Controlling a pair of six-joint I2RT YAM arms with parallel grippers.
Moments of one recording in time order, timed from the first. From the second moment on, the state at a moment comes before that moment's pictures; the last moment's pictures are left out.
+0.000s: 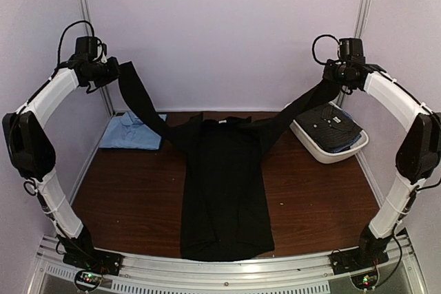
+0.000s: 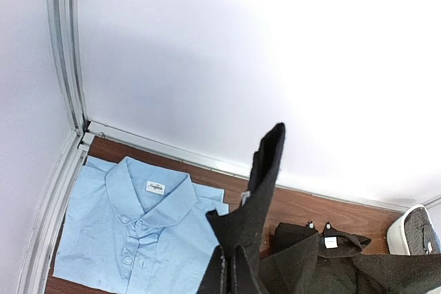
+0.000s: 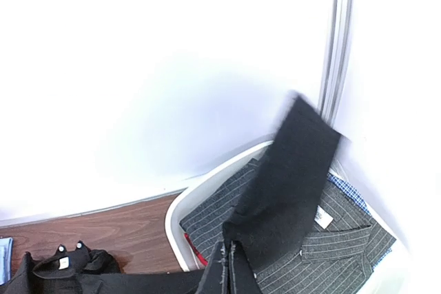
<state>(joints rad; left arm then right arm) -0.03 1.78 1.83 -0.51 0.11 -0.40 0.13 1.74 1.74 -0.43 0.25 0.32</state>
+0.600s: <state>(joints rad) 0.11 1.81 2.02 -0.60 0.11 -0.35 -0.06 1.79 1.89 -0.49 0.19 0.31</state>
